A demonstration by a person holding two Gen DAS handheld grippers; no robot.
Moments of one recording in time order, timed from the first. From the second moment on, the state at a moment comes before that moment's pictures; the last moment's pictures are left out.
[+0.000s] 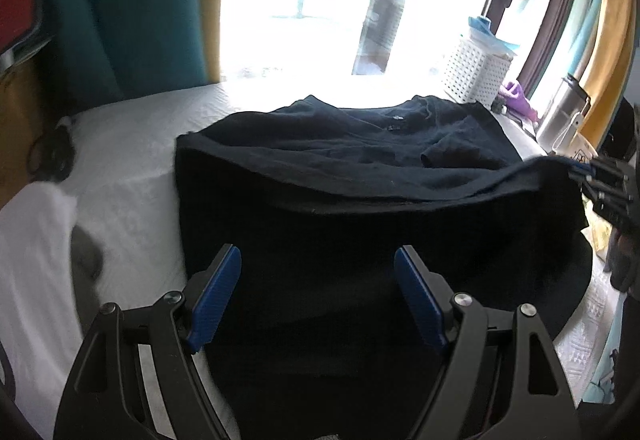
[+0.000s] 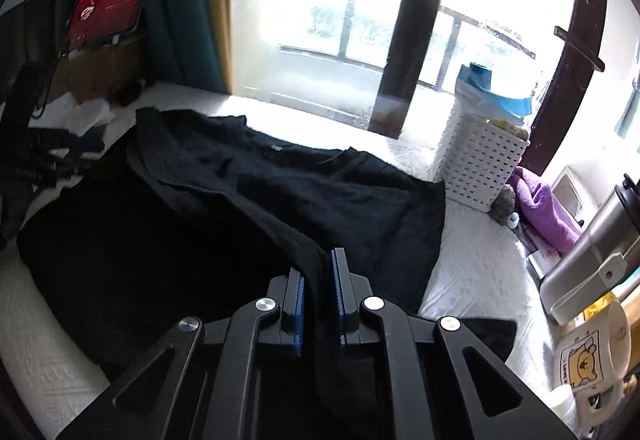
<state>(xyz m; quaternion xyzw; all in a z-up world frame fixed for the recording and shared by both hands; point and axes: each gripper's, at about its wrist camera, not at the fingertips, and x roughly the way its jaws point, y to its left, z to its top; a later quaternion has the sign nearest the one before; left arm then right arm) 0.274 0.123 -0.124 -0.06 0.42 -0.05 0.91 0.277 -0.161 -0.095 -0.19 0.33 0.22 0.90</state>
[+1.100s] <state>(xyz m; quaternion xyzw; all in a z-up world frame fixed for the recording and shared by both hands) 0.365 0.188 -0.087 -0.09 0.36 0.00 0.93 0.417 -0.162 -0.091 -0.19 0.35 0.18 0.90</state>
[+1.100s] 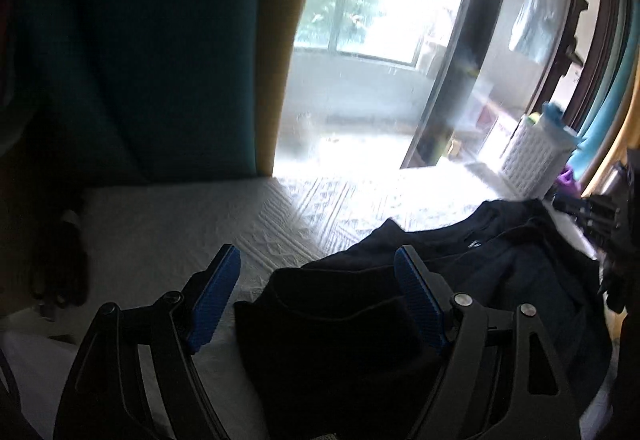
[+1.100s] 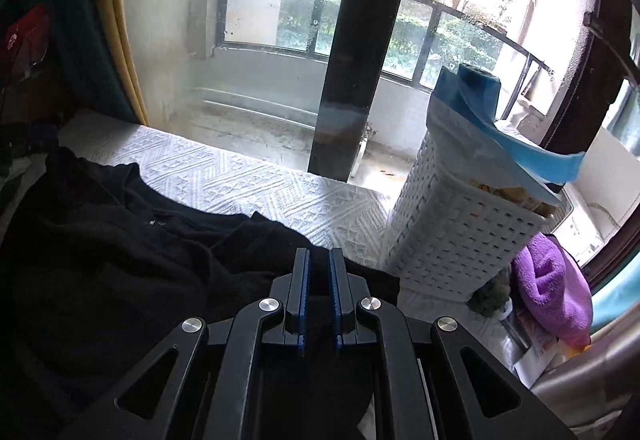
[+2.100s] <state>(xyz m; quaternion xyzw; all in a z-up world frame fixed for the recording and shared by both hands) 0.368 0.176 -0.144 0.00 0.41 -0.02 0.91 0.376 -0.186 -0.140 -0.32 0.37 0.16 0.86</state>
